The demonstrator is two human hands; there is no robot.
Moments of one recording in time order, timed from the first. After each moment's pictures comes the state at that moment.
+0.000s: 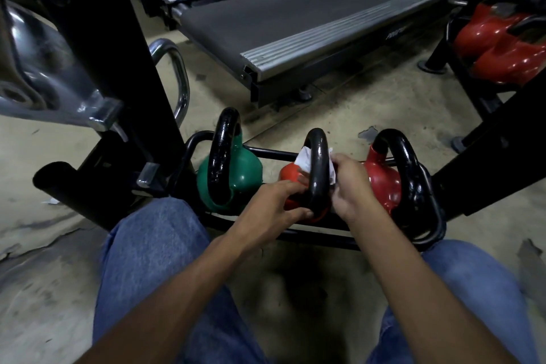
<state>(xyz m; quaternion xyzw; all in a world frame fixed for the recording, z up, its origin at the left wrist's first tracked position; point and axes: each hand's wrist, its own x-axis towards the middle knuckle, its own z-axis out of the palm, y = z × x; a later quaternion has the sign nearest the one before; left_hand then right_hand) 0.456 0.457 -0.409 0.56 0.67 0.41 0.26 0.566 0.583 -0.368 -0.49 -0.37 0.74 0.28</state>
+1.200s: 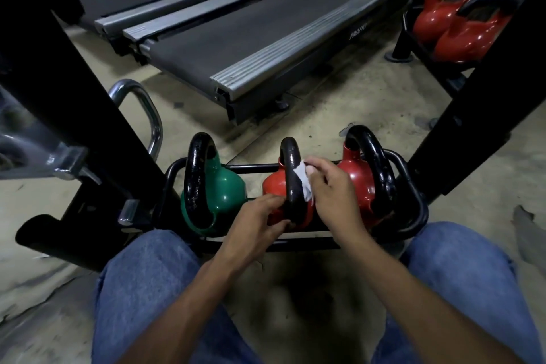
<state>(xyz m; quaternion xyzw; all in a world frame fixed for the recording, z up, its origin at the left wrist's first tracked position) 0.458 0.459 -0.417 0.61 0.66 0.39 0.21 0.603 0.556 -0.375 -0.45 -0.68 0.47 0.34</state>
